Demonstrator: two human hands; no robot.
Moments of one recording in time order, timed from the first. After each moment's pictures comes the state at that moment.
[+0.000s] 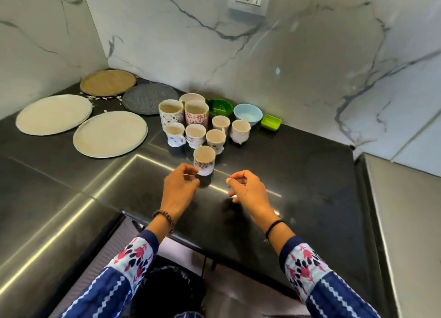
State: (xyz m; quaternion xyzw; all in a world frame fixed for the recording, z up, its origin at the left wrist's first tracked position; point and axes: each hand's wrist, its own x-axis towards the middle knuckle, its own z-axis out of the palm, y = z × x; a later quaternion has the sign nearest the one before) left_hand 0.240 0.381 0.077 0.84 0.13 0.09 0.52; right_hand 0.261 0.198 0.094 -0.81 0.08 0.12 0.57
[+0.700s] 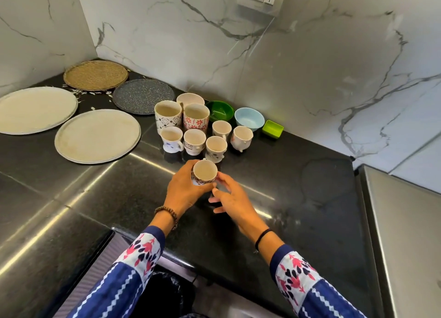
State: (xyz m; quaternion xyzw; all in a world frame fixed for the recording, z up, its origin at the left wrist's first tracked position) left_hand 0.297 0.390 0.063 0.85 0.06 0.05 0.52; right_hand 0.289 0.238 0.086 -0.78 0.04 0.21 0.58
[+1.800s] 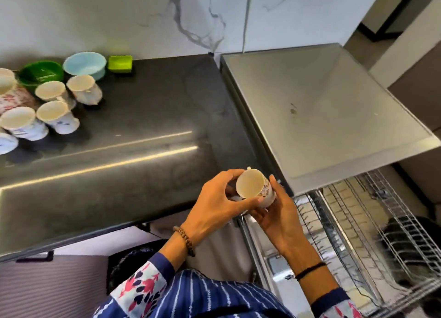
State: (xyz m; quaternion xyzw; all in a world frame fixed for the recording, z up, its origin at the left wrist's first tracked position) left_hand 0.093 0.150 0.092 0.74 -0.29 -0.26 0.54; right_hand -0.008 0.027 0.083 -0.38 0.40 -0.09 0.83
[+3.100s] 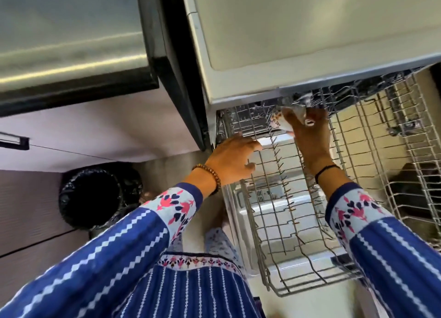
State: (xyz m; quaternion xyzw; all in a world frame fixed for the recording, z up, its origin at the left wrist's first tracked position) left_hand -0.028 -0.072 -0.140 0.82 -0.44 -0.32 0.16; right_hand -0.097 -0.265 -0.169 -0.70 0.42 -0.14 0.55
